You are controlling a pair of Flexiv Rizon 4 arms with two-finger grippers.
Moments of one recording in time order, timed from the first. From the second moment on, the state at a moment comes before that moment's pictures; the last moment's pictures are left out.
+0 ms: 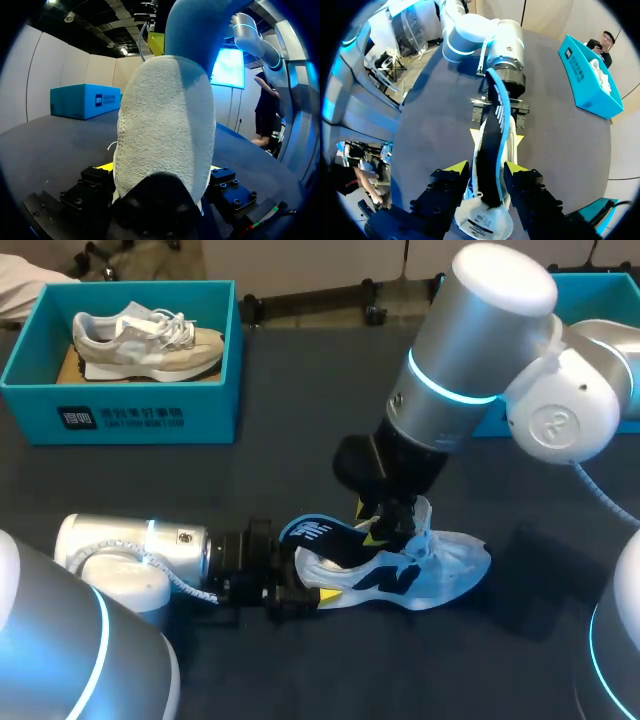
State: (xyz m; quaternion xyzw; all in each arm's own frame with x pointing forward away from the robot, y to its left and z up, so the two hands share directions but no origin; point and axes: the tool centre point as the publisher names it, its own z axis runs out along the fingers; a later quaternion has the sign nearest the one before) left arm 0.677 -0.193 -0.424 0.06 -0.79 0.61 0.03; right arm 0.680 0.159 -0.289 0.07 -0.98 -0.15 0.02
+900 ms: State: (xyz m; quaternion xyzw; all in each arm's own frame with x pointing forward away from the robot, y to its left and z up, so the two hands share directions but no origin) left arm 0.677 -0.193 -0.423 0.06 -0.79 0.61 0.03; right arm 0.690 0.180 -0.293 0.04 -0.97 -0.22 0.12
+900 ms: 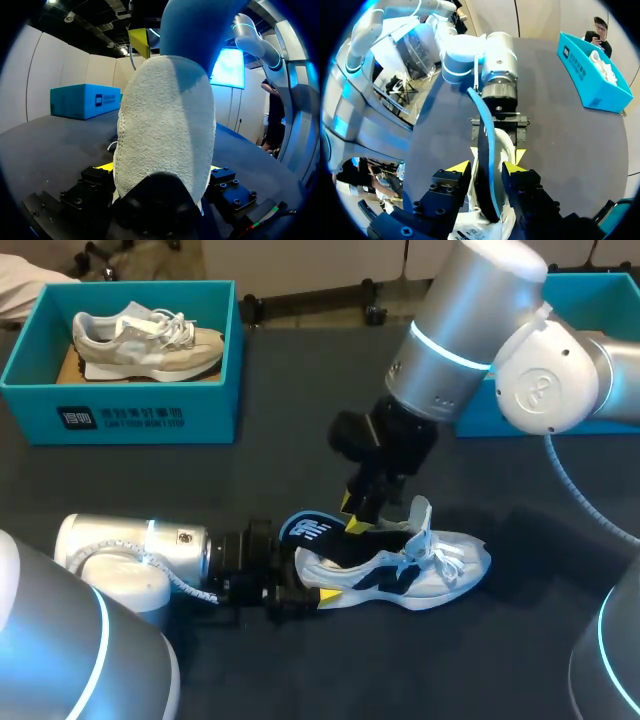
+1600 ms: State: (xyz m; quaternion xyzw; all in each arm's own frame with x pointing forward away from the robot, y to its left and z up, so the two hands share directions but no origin) left arm 0.677 -0.193 -0.423 0.06 -0.79 0.61 0.03; right arm 0.694 0.189 -0.293 0.03 -0.97 -0.20 0.13
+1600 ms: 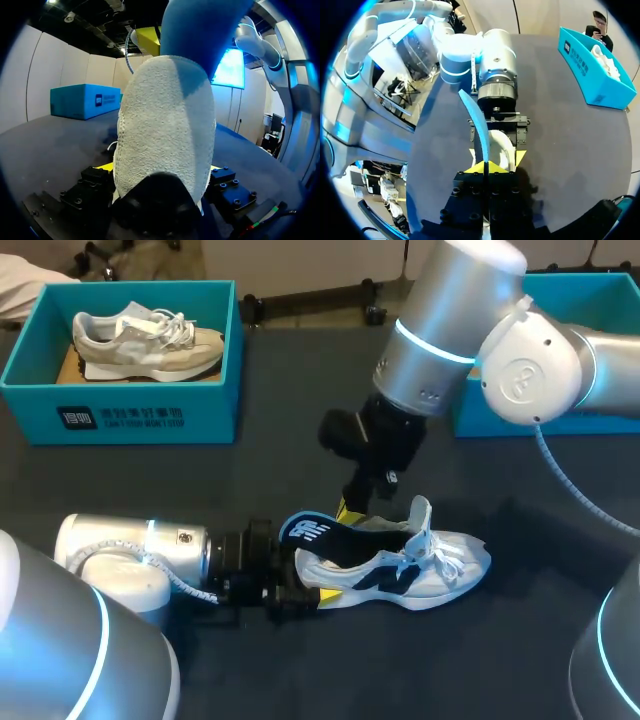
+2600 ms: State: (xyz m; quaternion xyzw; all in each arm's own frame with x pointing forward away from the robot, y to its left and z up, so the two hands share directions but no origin) left arm 0.677 -0.193 -0.424 0.06 -0.79 0.61 0.03; right arm 0.679 0.190 -0.249 0.00 -0.98 -0.19 0.09
